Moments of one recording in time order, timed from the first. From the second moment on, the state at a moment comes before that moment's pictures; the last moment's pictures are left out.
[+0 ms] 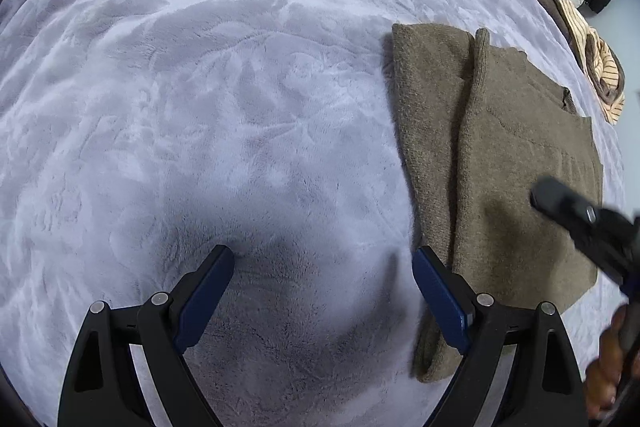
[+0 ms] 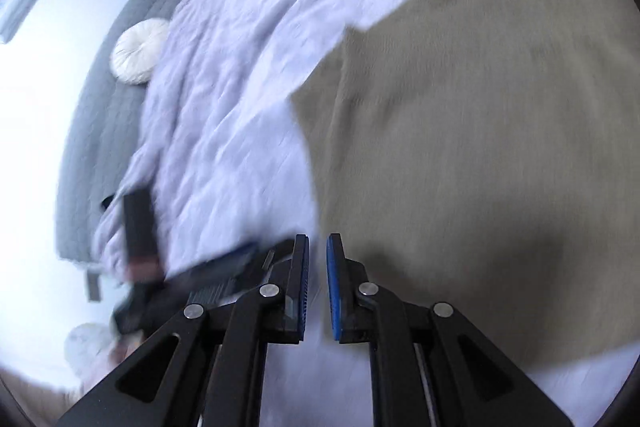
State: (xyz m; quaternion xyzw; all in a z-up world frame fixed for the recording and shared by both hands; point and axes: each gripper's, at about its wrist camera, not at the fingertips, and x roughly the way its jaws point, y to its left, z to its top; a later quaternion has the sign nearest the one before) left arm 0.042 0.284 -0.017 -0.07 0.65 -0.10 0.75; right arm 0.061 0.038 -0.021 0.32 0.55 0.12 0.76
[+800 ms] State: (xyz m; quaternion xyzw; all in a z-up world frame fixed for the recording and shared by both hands) left arm 0.047 0.271 -0.026 -0.04 0.66 -0.08 0.75; right arm -0.050 0.006 -0.053 0.38 0.61 0.09 0.69
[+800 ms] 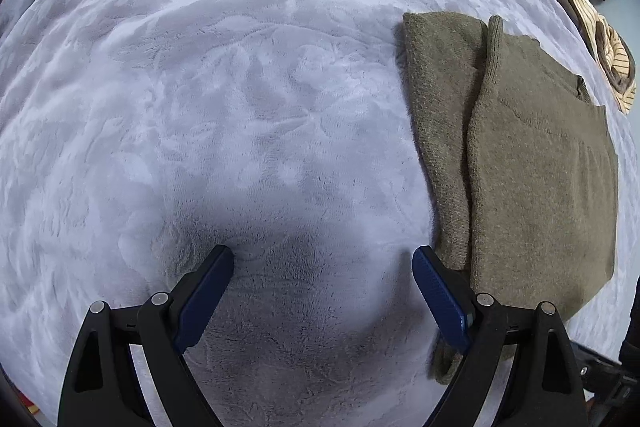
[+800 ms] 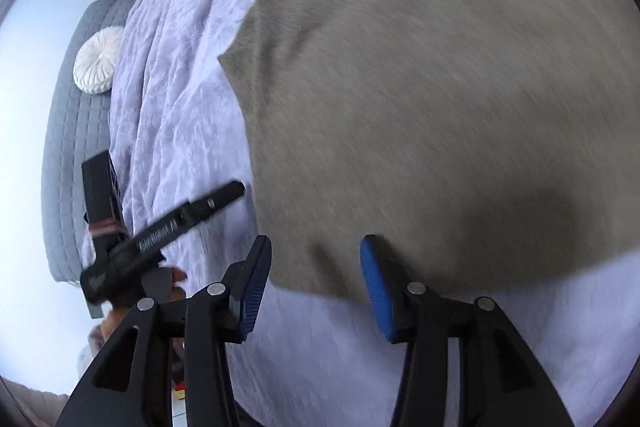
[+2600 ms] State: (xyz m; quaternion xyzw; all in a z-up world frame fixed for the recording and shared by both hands) left arm 0.103 0.096 -0.033 -0.14 0.68 -0.23 0.69; right arm -0.053 -0.097 -0.012 0.36 0.57 0.10 0.73
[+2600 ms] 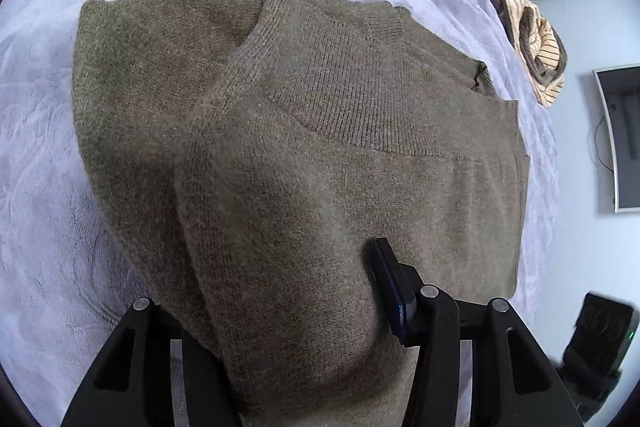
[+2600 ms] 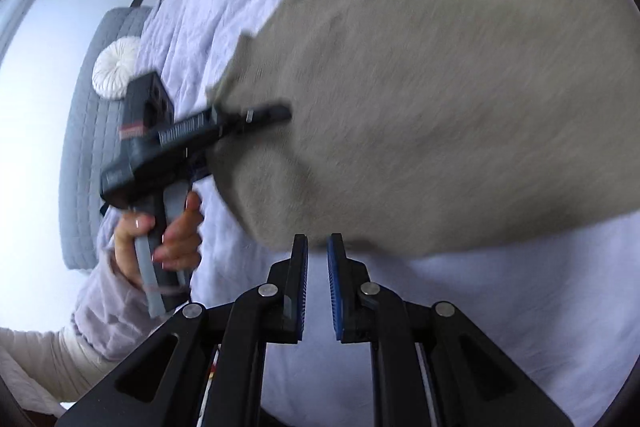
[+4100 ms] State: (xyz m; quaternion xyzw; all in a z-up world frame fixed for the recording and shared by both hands) left arm 0.068 -0.100 0.070 0.02 0.54 -0.26 0.80; right arm -0.094 -0.303 -0.088 0.68 0.34 0.09 0.64
